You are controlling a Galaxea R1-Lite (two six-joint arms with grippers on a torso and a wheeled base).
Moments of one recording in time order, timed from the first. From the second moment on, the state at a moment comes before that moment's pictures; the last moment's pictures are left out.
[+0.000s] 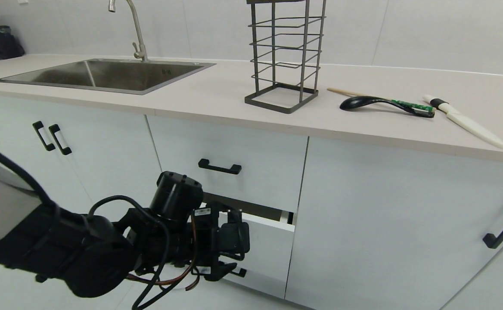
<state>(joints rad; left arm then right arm) -0.64 1.87 -0.72 -0.45 -0.14 1.02 0.00 0.00 0.00 0.01 -0.03 0.02</state>
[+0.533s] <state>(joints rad) -0.58 2.08 -0.83 -0.55 -0.14 1.03 0.00 0.00 0.00 0.00 -0.03 0.02</state>
